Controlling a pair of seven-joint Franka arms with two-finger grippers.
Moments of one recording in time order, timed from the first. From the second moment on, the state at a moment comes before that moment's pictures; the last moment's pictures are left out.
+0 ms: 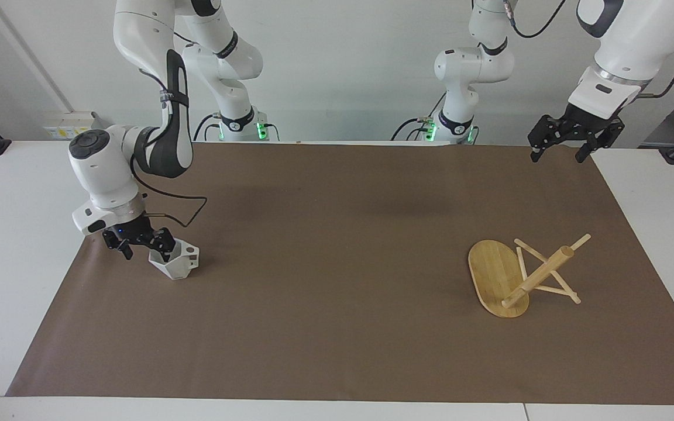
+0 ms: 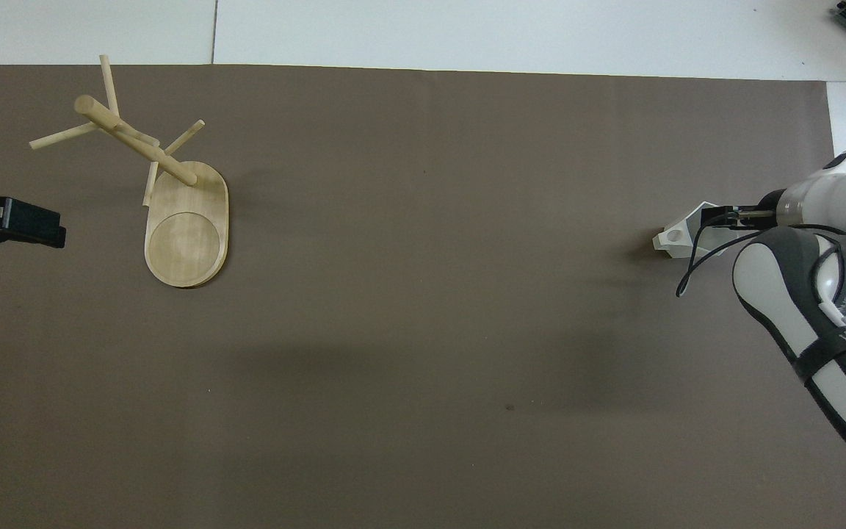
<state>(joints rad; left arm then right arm) -0.04 -0.02 -0.04 -1.55 0.00 1.54 0.00 -0.08 0.24 -0.09 -1.98 0.01 2.40 -0.11</state>
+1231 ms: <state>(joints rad) -0.04 -0.02 -0.04 -1.55 0.00 1.54 0.00 -0.08 0.24 -0.08 -1.98 0.01 2.40 -0.11</state>
